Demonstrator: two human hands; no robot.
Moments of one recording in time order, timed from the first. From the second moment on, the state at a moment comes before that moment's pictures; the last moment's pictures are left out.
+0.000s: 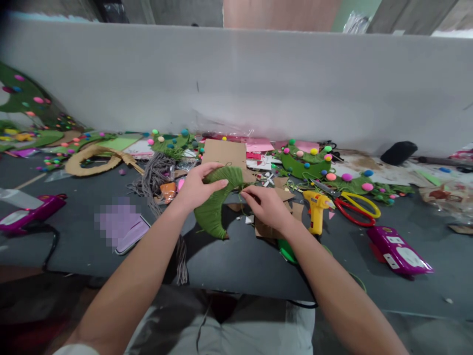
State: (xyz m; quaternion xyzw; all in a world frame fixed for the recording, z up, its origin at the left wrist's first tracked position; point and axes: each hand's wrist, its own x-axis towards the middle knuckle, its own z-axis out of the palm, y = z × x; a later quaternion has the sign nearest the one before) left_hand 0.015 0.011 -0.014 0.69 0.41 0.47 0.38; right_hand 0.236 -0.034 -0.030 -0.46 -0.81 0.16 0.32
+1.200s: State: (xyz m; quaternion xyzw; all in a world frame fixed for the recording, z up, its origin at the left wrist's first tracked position) left_hand 0.011 0.002 -0.004 0.60 0.29 0.44 0.60; right_hand 0.235 -0.035 -0.025 -0.43 -0.74 0.29 0.44
